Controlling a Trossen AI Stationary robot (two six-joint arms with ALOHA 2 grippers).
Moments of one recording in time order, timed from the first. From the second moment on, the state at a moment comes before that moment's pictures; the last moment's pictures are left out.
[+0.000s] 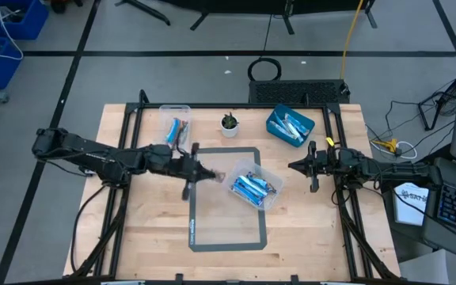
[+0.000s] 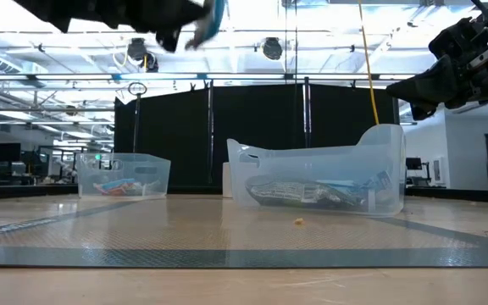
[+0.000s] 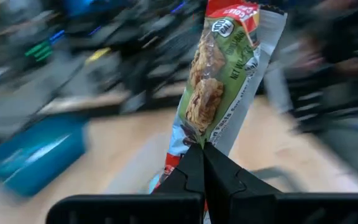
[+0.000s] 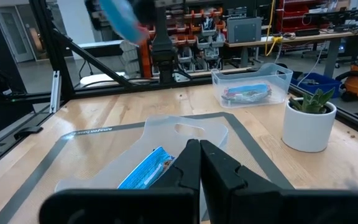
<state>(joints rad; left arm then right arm) -0.09 1.20 0.65 0.38 0.06 0.09 -0.09 0.16 0.01 0.08 -0.03 0.09</state>
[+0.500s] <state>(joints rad) -0.14 1.20 0.64 0.47 0.42 0.18 -0.09 0.16 0.02 0.08 -0.03 0.09</state>
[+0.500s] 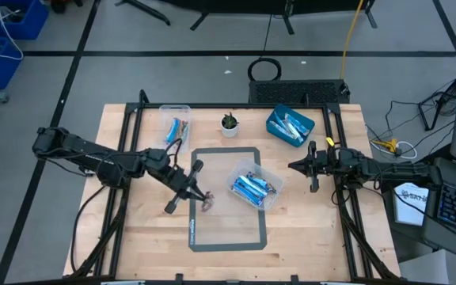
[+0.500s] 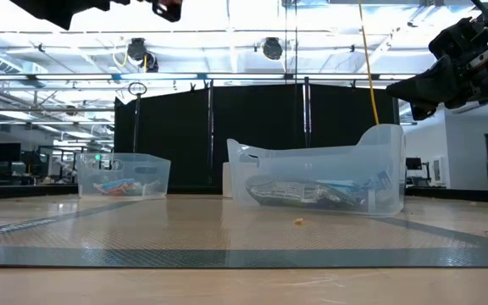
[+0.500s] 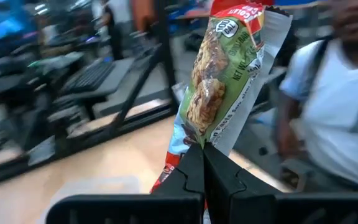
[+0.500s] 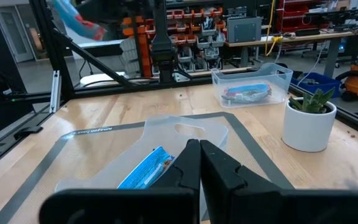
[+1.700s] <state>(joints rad) 0.65 1.14 0.56 -0.27 -0.39 -0.53 -0.09 0.16 0.01 0.08 -0.03 0.09</state>
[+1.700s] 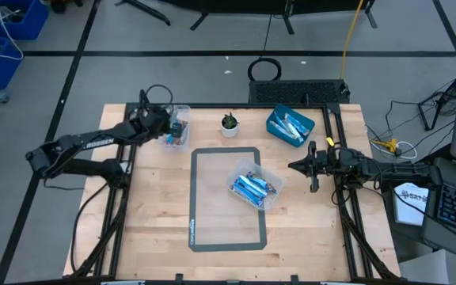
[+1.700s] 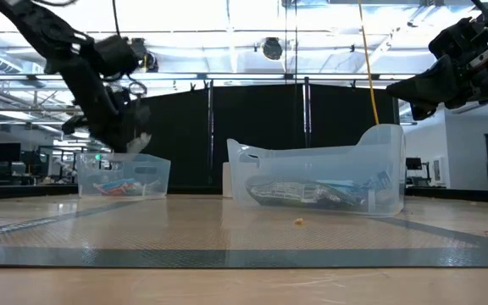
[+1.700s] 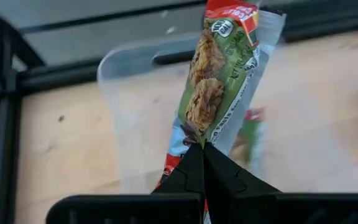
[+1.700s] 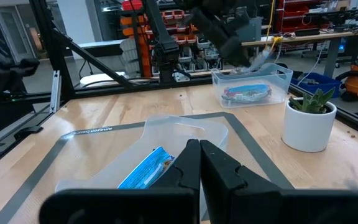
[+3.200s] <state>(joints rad) 0.29 0.82 0.03 0.69 0.12 -0.23 -0.09 0.16 0.02 0.08 -0.03 0.09</state>
